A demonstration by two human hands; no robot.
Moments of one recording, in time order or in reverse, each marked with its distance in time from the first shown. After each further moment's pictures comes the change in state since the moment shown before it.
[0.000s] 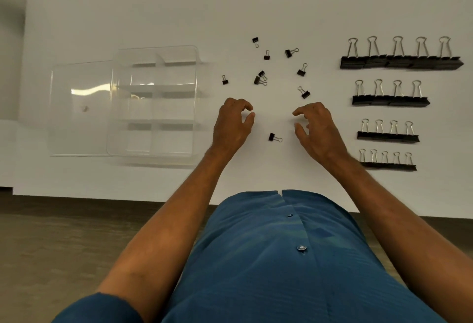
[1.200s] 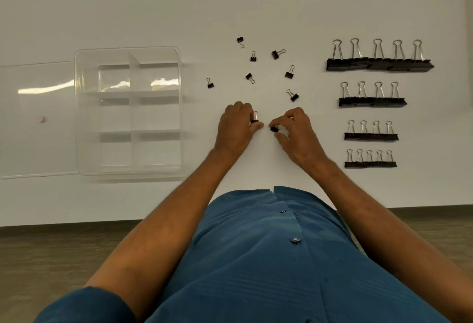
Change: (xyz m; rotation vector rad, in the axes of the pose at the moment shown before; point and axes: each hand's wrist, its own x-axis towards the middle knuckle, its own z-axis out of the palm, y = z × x) left_hand 0.028 0.002 0.029 0.108 -0.144 0.117; right_hand 0.013 -0.011 0.032 -0.135 -0.051 0.097
